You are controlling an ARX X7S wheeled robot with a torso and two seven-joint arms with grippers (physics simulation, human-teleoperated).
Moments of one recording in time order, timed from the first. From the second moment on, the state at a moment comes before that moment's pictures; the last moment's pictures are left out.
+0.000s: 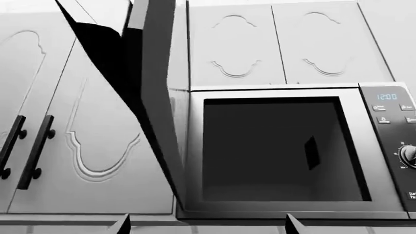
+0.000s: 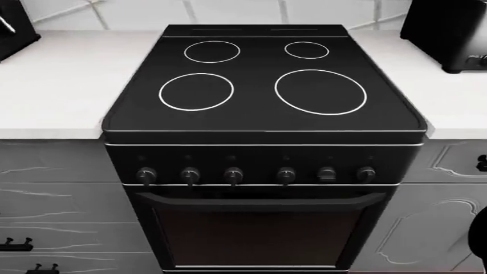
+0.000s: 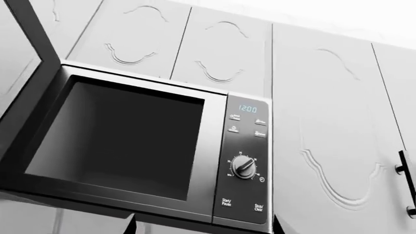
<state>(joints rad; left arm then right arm) -1.54 -0.57 -0.34 0.73 -1.54 -1.41 -0.95 1.44 0.47 0.27 -0.92 0.89 1.49 0.38</state>
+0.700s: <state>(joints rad) -1.53 -0.61 -0.30 0.73 -1.57 -1.36 -0.96 1.45 0.50 0.27 -0.90 0.97 1.47 0.44</state>
